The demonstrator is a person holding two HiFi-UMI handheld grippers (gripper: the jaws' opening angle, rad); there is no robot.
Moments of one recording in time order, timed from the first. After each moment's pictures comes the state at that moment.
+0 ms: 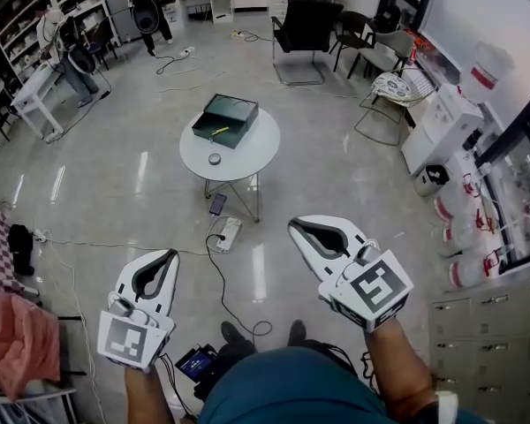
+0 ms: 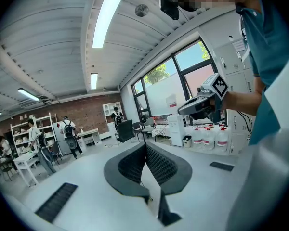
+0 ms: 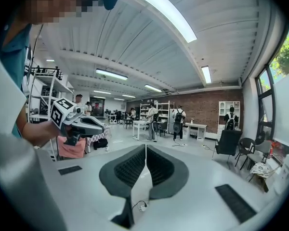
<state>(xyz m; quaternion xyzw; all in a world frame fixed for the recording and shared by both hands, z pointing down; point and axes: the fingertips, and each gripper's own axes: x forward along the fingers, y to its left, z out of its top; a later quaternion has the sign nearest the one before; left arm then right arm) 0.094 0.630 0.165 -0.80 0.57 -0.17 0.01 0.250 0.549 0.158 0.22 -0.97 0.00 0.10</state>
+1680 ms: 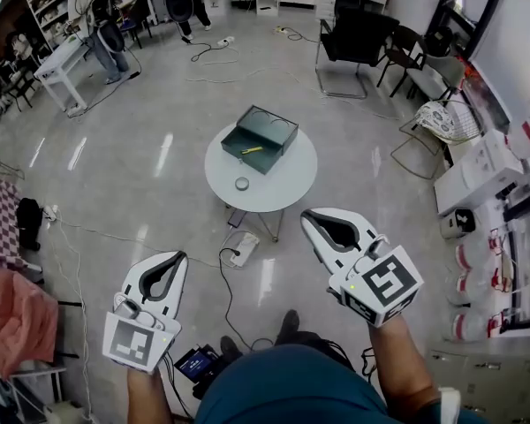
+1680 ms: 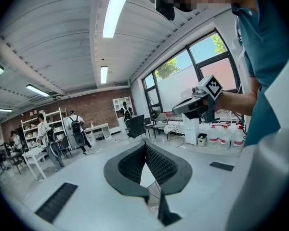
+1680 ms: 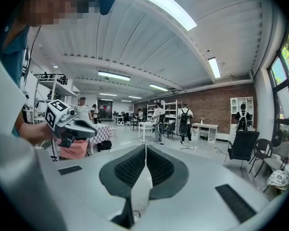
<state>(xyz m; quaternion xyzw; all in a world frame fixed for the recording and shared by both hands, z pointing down) -0.012 0.436 0.178 -0.76 0.62 -0.17 -0.01 0.127 0.316 0.171 0.16 -0.98 0.01 0.11</state>
